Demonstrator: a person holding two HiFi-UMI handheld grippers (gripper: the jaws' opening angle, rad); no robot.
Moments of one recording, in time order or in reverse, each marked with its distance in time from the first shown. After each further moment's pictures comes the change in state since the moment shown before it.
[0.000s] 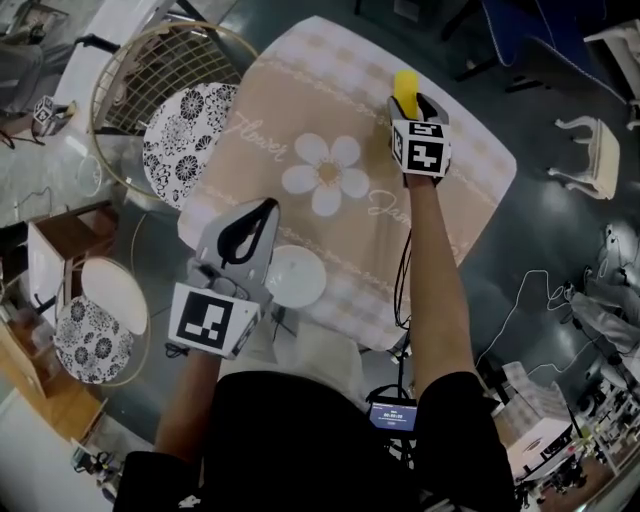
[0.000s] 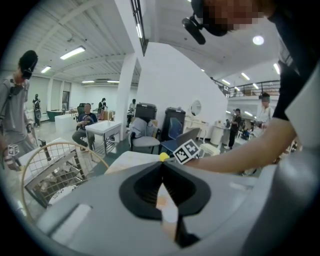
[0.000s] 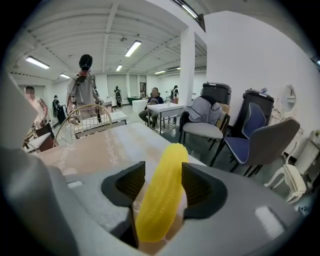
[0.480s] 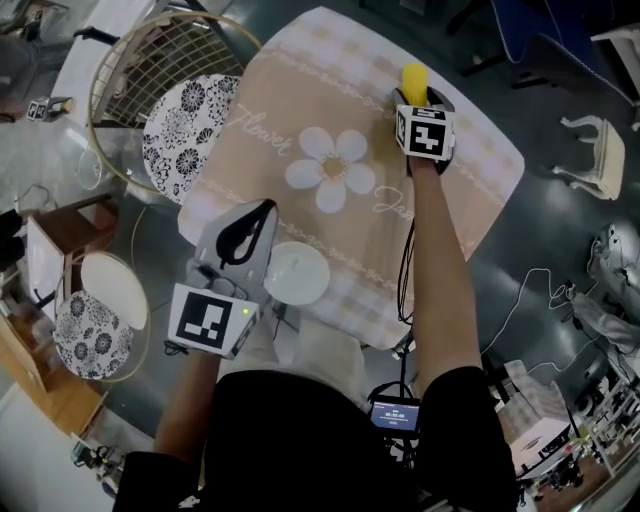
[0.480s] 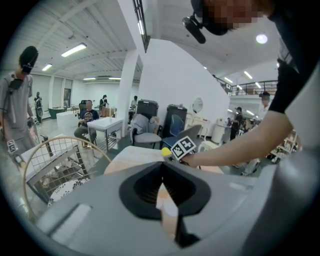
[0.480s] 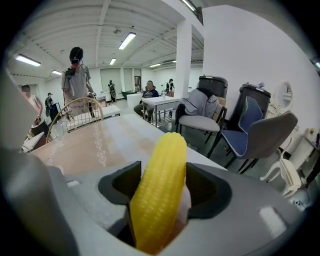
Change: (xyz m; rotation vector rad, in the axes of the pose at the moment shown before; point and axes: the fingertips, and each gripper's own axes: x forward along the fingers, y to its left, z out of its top) left arm -0.002 0.004 -0.020 -0.068 0.068 0.019; right arm 0.028 -0.010 -0.019 0.030 0.089 -0.049
